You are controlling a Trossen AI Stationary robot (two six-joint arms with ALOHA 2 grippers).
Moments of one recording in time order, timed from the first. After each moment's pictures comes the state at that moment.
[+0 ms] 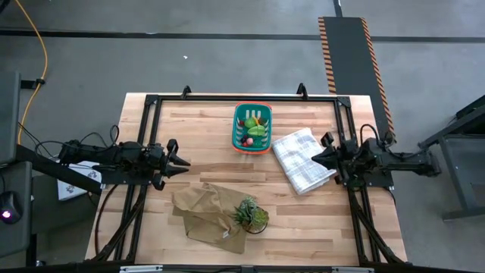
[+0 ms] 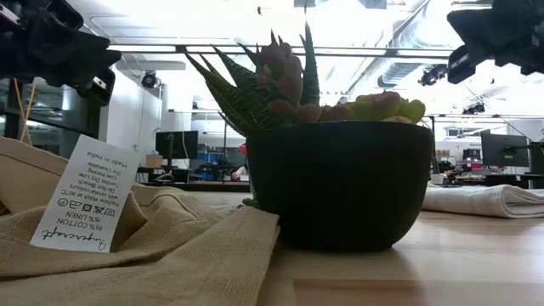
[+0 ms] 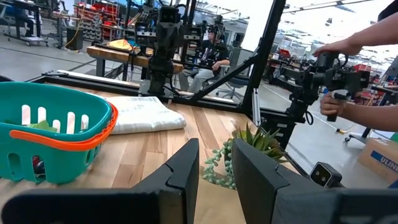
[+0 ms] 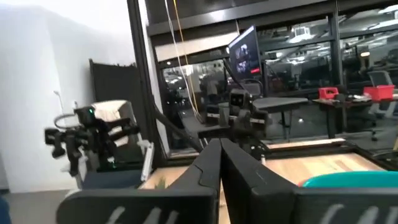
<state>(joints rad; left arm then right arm) -0.03 0.01 0.01 0.01 0.01 -0.21 -0.02 0.01 0.01 0.27 -0.17 0.17</state>
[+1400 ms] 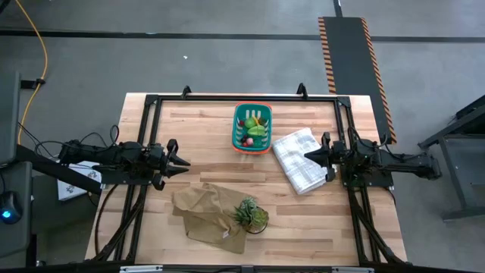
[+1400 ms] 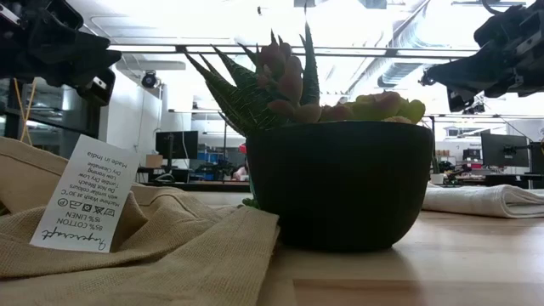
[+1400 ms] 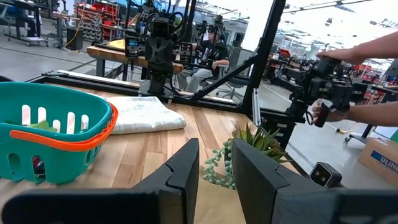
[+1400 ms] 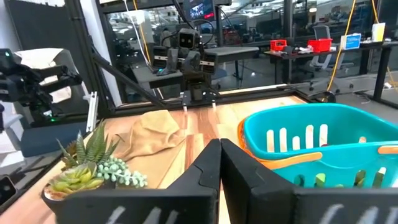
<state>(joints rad) -0.03 0.01 0.01 0.01 0.01 -0.21 -0.07 0.01 0.01 0.02 -0.04 0.10</state>
